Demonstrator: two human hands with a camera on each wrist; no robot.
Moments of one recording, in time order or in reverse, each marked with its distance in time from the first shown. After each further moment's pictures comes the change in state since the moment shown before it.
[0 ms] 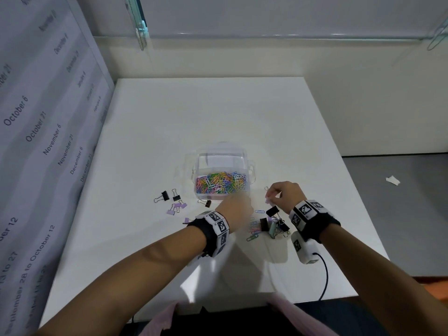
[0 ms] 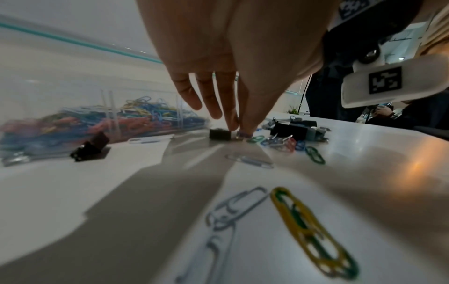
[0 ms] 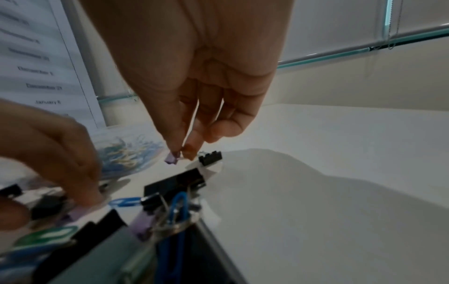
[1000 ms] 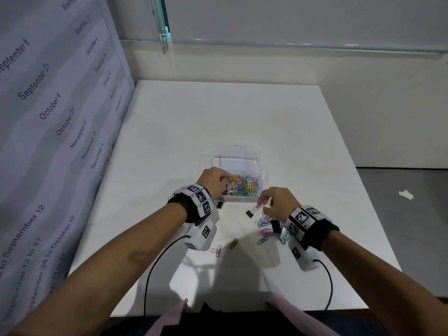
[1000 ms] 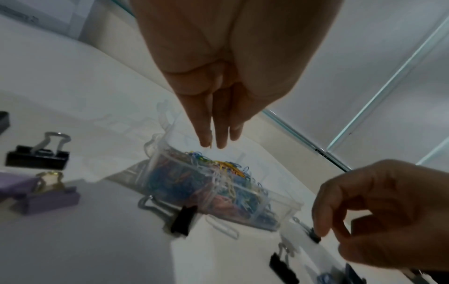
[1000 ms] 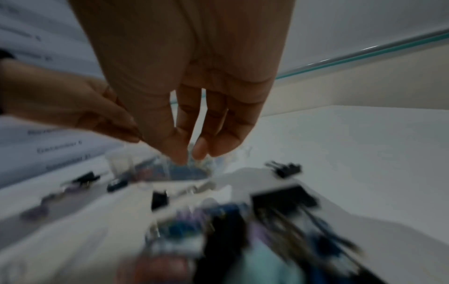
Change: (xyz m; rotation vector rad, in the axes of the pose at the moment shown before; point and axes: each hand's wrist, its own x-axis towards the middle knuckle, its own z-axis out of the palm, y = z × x) left_hand -0.030 -0.067 -0.069 -0.683 0.227 -0.583; right_hand -0.007 -0.045 0.016 -0.114 -0.136 -0.214
